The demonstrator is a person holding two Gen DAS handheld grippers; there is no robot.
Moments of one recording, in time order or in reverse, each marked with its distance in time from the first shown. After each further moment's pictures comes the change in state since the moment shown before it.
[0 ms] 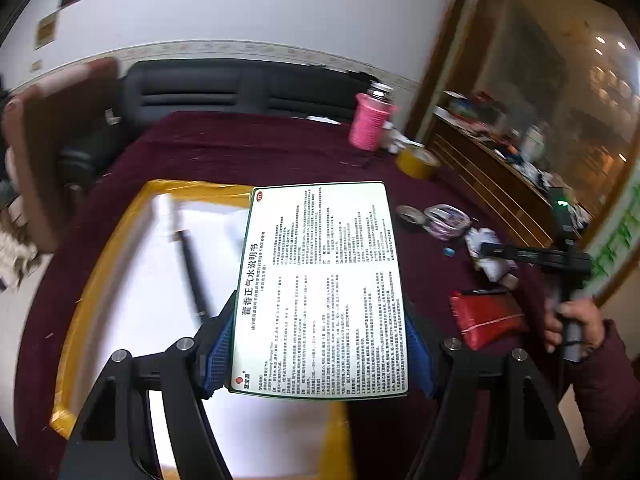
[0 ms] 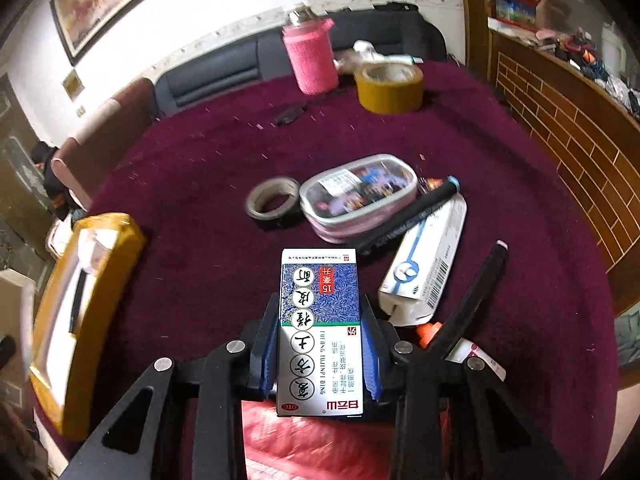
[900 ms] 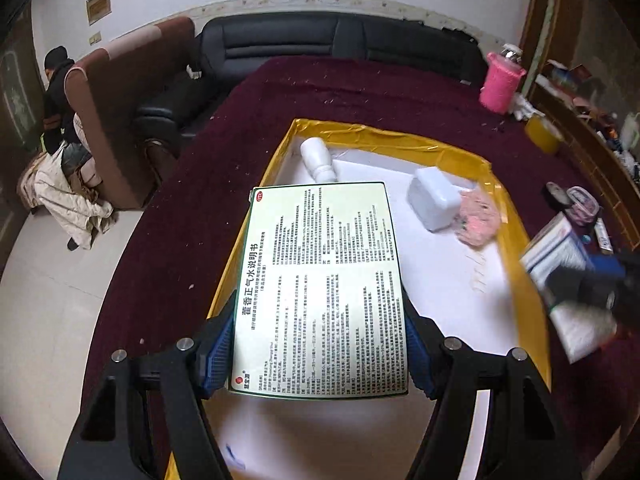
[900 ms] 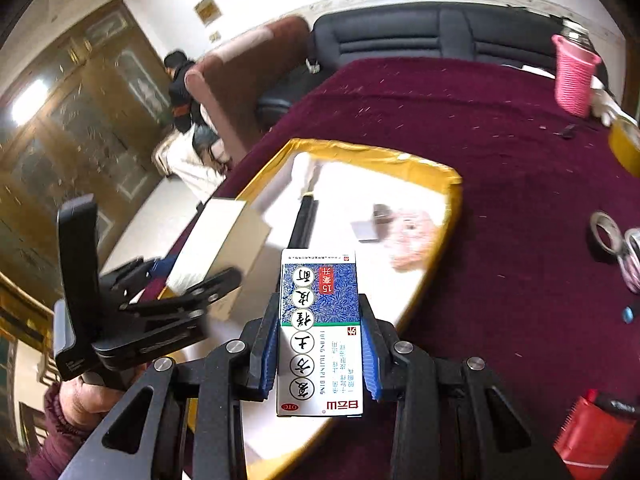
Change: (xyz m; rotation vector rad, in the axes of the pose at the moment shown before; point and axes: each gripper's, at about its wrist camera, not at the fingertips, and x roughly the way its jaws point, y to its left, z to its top) left arm 0.058 0.111 0.004 -0.051 0.193 0.315; right arm 0.039 0.282 -0.025 -0.308 0.159 0.364
